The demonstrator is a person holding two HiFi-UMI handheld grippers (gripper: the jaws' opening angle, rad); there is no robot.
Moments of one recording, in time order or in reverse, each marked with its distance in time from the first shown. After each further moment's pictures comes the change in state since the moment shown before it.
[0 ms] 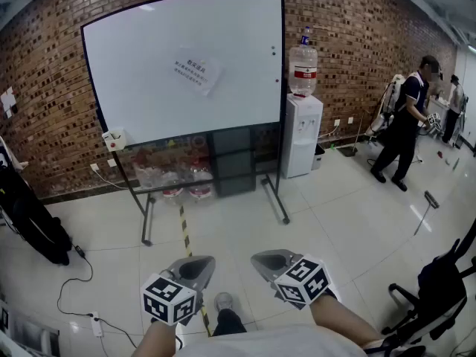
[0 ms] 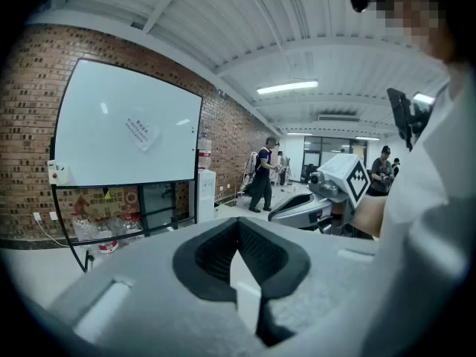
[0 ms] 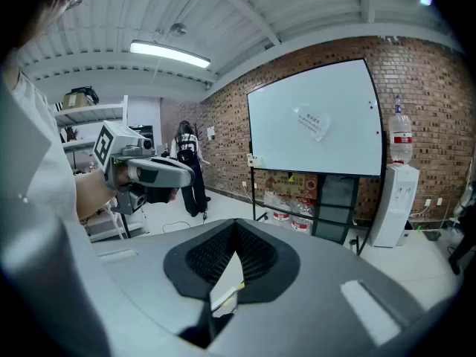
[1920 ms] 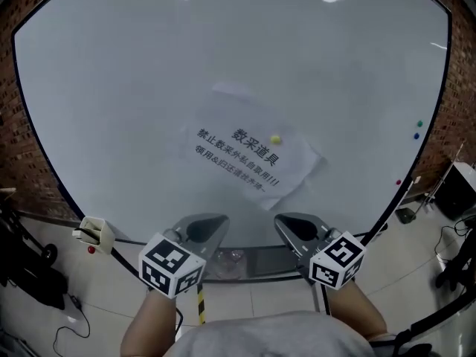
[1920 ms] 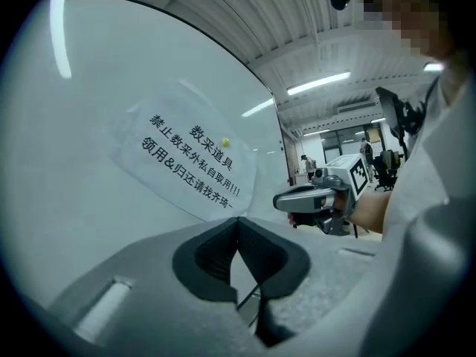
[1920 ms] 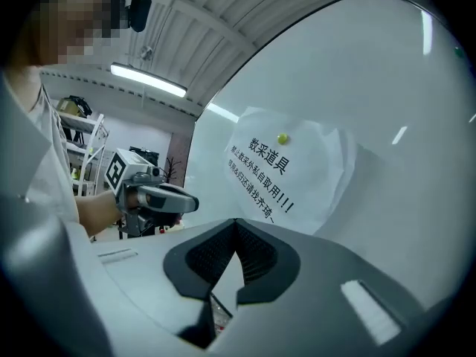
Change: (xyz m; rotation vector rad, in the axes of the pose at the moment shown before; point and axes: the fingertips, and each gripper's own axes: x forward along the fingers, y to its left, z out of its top) left arm 0.395 0.658 0.349 0.201 -0.125 0.084; right arm 0.460 -0.550 0.455 -0.155 -0.395 0.040
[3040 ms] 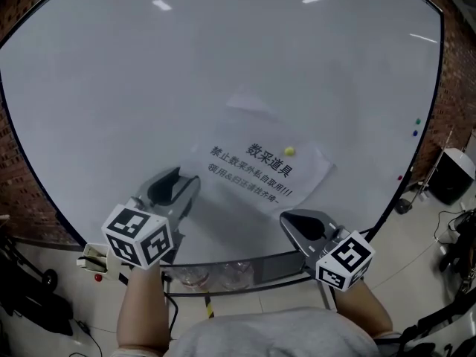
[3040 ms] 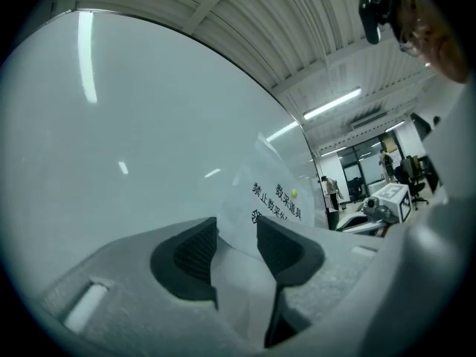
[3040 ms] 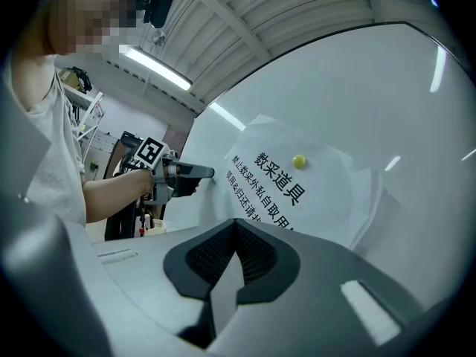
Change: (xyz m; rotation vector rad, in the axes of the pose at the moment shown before) left arm -0.038 0.144 0.083 -0.009 -0.219 0.148; right arm 0.033 0.007 0.037 -0.133 -0.037 -0.110
